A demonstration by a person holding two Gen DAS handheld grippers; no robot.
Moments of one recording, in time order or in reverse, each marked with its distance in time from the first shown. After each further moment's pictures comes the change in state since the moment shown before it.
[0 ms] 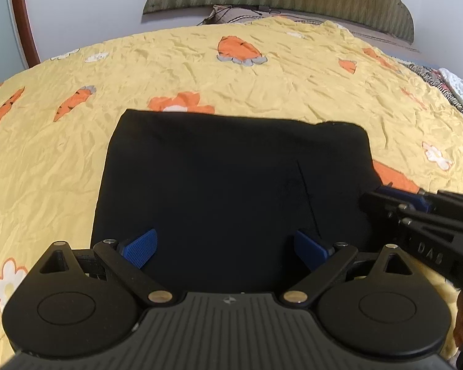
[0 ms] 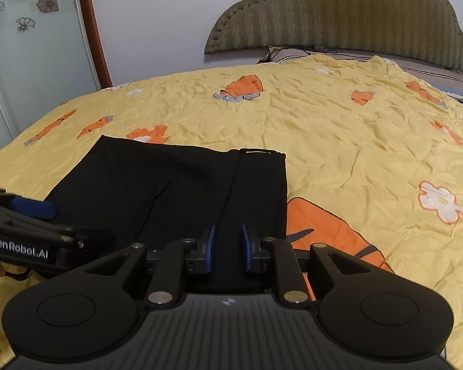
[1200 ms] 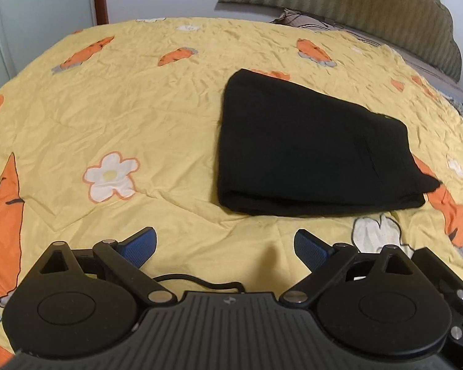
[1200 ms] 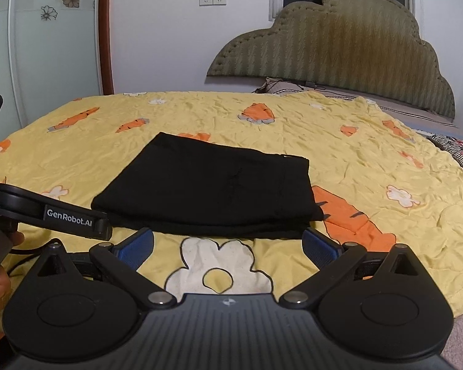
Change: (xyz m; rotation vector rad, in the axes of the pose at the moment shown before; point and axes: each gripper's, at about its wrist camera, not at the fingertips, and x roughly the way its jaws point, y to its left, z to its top) left arm -0.083 0.061 -0.076 -0.209 0.007 0.118; right arm -0.108 0.114 -0.053 -0.098 -0.094 -0.129
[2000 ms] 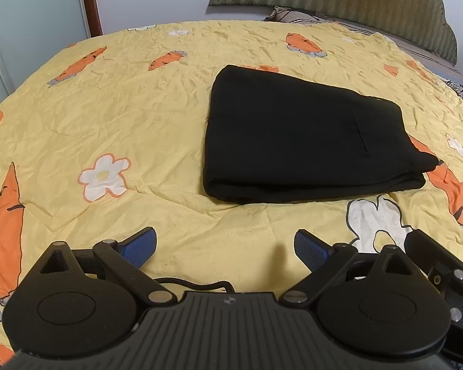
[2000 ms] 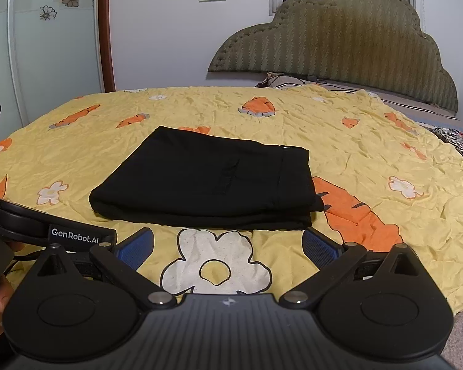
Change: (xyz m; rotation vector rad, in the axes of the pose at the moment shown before) left arm 0.002 -0.014 -0.010 0.066 -0.011 0.028; right arm 0.002 -0.005 -0.006 0.012 0.013 0.016
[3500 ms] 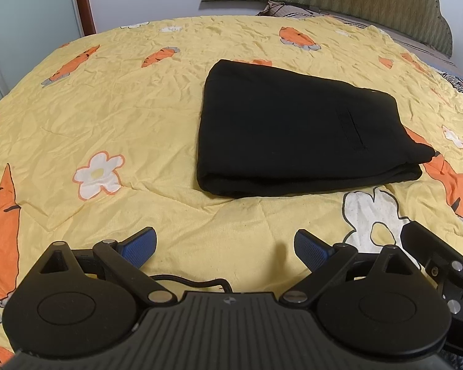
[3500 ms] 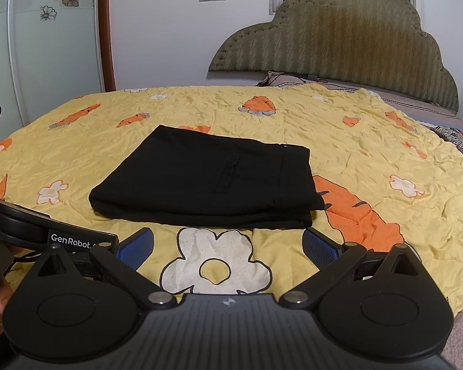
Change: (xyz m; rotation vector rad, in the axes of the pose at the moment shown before) left arm 0.002 -0.004 -0.002 0.023 0.016 -0.010; right arm 0.001 0.000 -0.002 0.007 0.000 0.003
